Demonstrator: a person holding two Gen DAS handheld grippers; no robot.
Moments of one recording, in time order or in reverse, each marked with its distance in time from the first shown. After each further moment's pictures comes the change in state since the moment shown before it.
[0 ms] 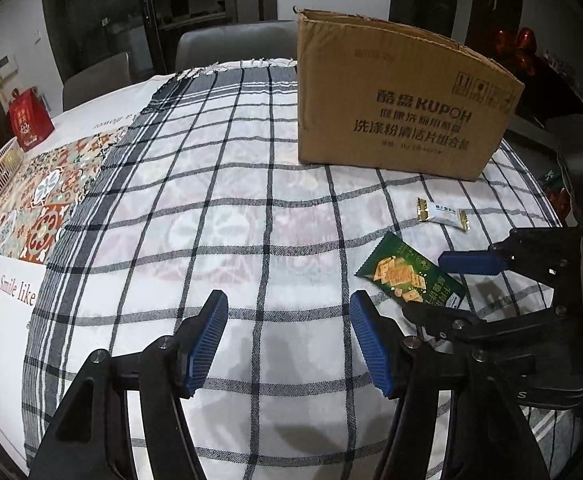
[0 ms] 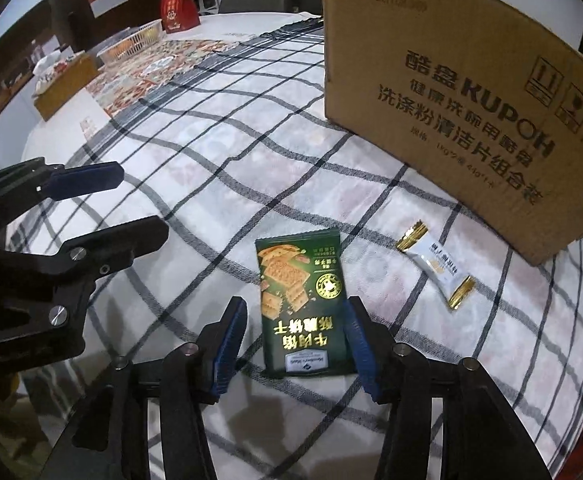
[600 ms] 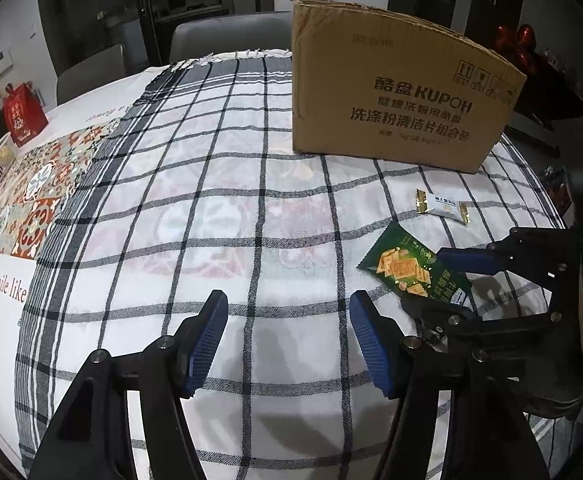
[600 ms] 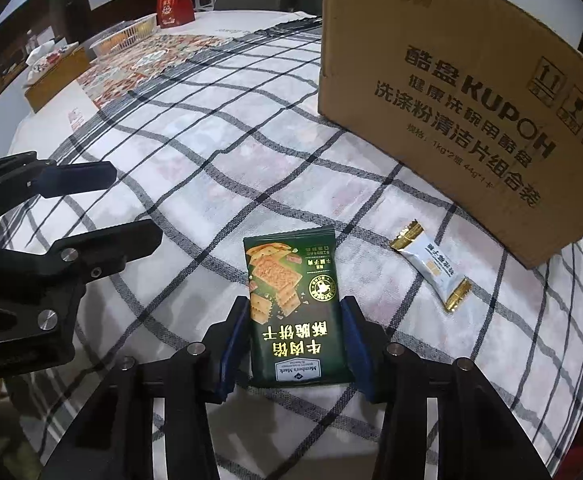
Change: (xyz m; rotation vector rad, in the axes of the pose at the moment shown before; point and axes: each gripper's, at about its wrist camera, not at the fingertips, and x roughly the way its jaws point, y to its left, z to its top) left arm 0.008 -0.003 -0.001 0.006 0.024 -0.015; right arm 0.003 0.000 -0.007 -0.001 -0.018 -0.049
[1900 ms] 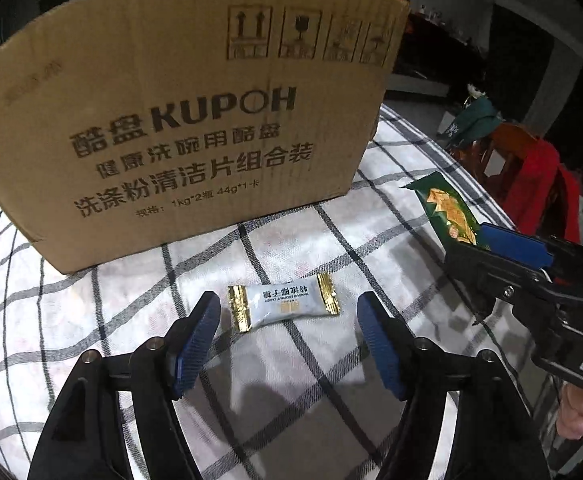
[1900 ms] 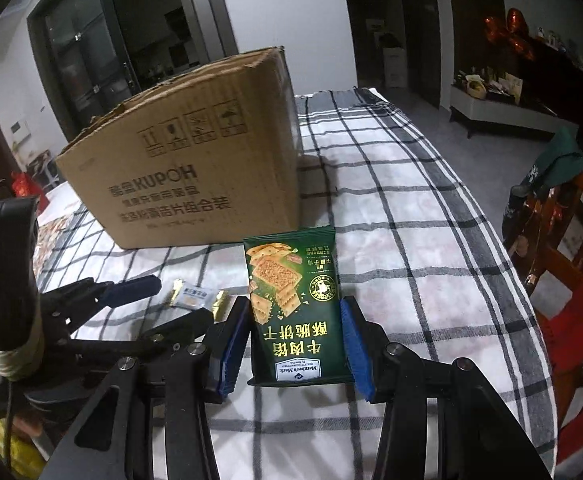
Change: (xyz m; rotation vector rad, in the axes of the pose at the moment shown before) left arm 0.079 -0.120 0.066 0.321 -0.030 -0.345; right arm -0.071 -0.119 -0.069 0.656 -0.291 -0.250
